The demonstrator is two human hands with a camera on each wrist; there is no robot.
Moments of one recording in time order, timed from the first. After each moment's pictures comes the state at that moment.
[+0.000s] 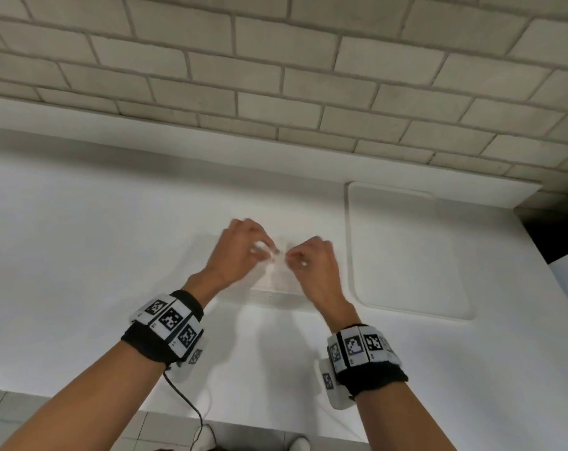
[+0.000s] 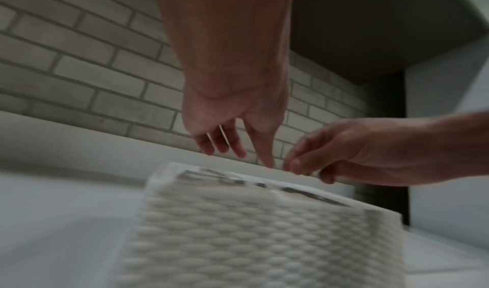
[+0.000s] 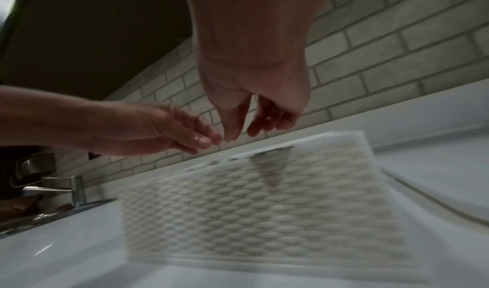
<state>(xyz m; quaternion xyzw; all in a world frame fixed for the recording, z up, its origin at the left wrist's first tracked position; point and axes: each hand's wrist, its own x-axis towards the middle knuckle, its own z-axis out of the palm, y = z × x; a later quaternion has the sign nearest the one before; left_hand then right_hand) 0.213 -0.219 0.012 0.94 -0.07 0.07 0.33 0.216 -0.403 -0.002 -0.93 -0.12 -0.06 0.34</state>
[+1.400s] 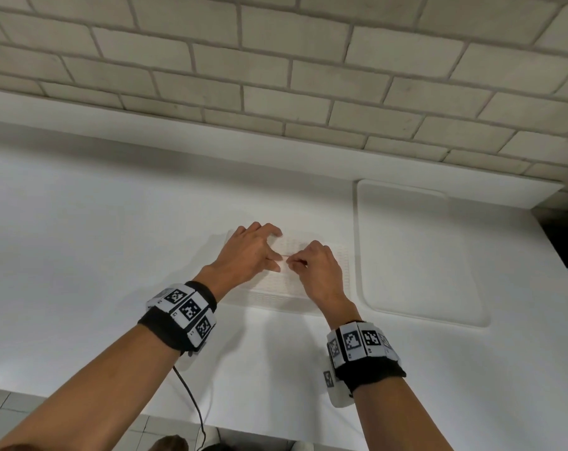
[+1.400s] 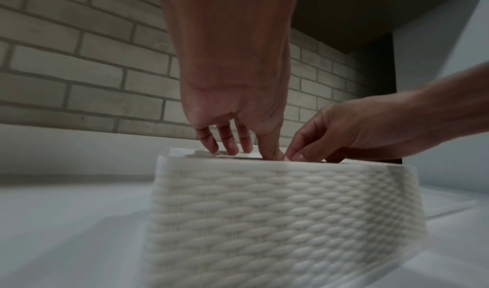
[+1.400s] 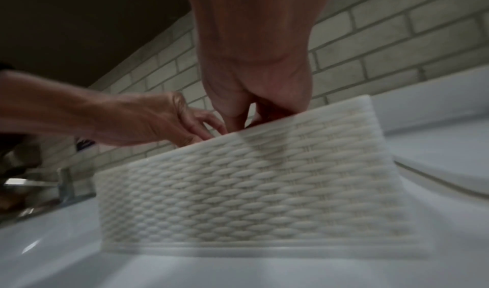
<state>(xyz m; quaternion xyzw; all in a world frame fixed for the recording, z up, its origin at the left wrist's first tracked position) 0.231 -0.222 0.003 0.97 -0.16 -0.05 0.16 0.227 -0.396 -0.010 -0.95 -0.09 0.04 0.31</state>
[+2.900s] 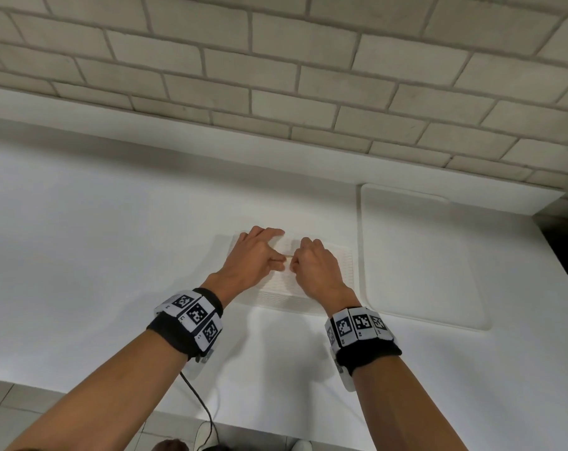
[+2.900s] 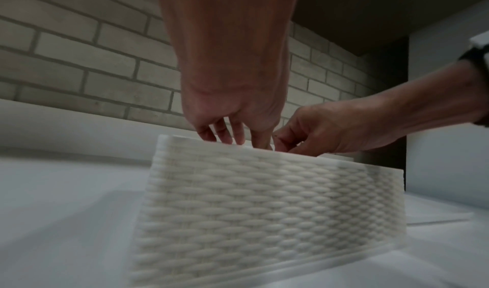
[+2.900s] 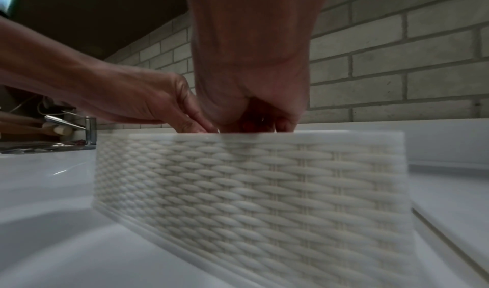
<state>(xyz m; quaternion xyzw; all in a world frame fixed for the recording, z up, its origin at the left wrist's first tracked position) 0.223 -0.221 -0.014 0.97 -0.14 -0.01 0.20 0.233 -0.384 0.001 -0.97 -0.21 0.03 0.12</state>
